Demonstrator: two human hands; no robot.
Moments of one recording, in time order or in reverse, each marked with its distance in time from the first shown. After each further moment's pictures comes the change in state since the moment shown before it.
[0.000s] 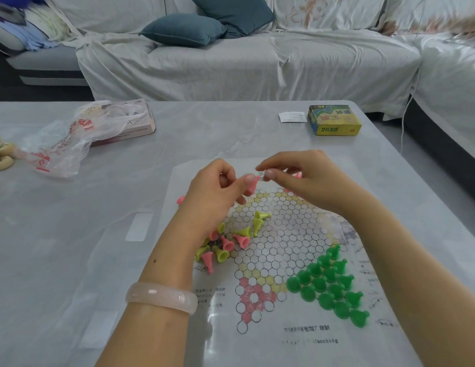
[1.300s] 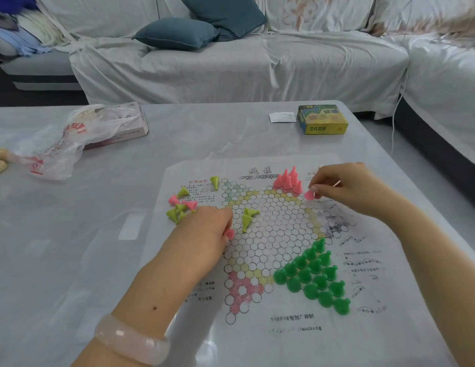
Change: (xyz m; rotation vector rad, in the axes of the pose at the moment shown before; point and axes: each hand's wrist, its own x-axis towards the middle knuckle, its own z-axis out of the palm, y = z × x) left_hand -0.034 -0.011 0.003 0.922 -0.310 0.038; right_hand -0.047 0.054 -0.037 -0.202 -0.014 0.275
